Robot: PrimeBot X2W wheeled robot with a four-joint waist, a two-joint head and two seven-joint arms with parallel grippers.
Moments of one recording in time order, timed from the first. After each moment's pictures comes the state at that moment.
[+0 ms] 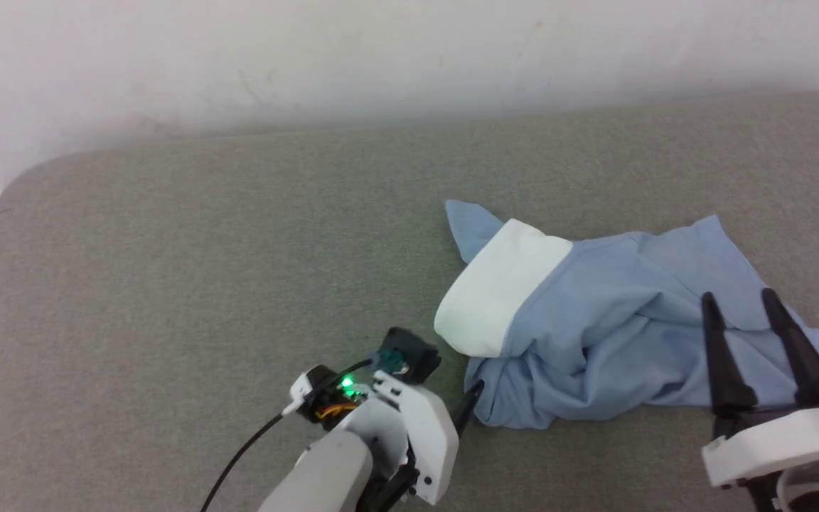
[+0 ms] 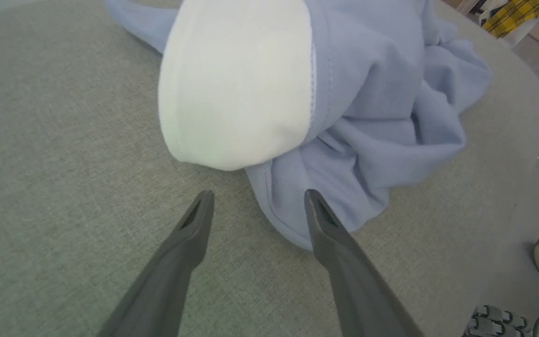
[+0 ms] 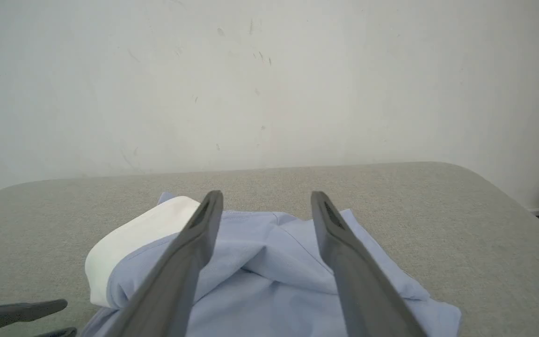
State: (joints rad) left arm -0.33 0.05 -0.55 0.45 -0.32 -0.11 0.16; right arm 0.08 -0.06 -0.12 -0.21 0.17 0.13 0.03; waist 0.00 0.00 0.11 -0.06
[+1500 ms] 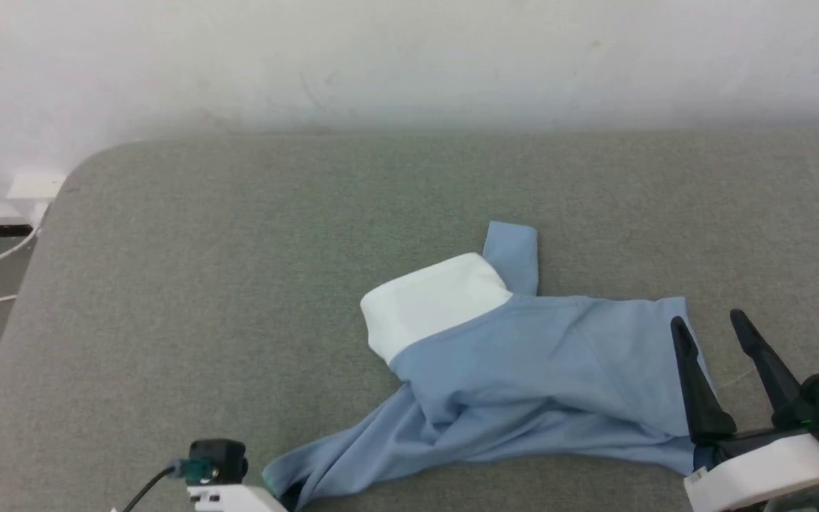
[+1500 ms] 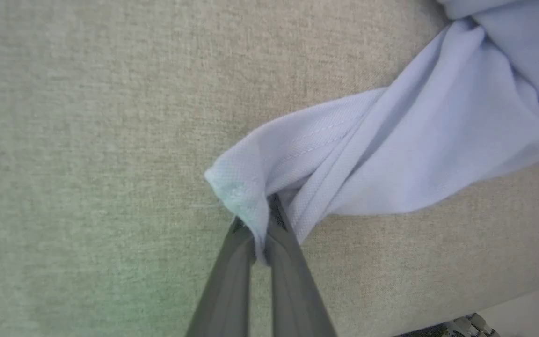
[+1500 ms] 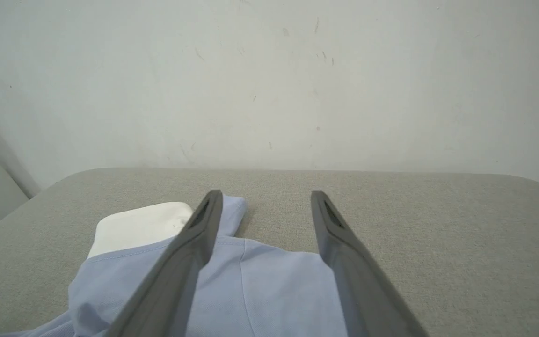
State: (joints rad) left arm 0.00 0.41 -0.53 0.16 -0.75 0.24 0.28; right arm 0.17 -0.05 -0.03 -0.31 0.18 0.13 0.07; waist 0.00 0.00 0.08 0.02
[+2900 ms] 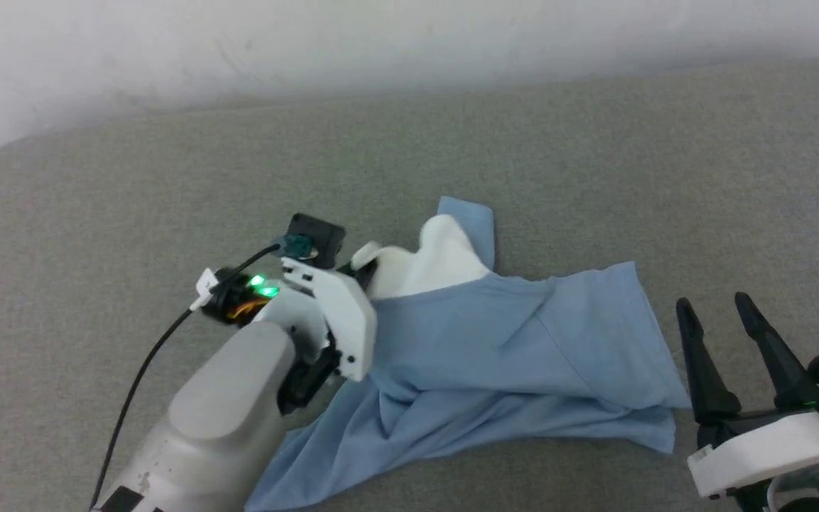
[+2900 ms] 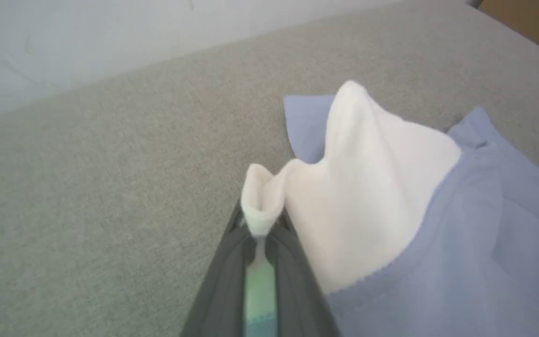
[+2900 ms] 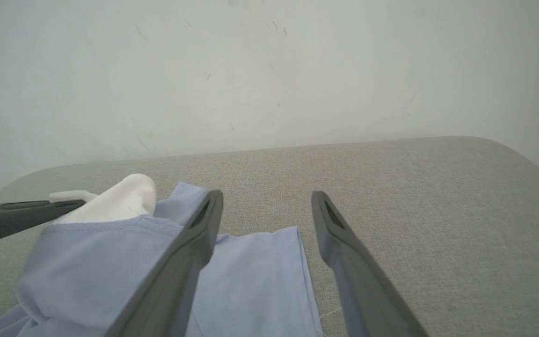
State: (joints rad) left arm -0.65 0.25 -0.70 0.61 -0.60 -0.01 0.20; right arm 0.11 -0.05 -0.04 -0.27 0.21 0.13 0.08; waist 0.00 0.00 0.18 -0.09
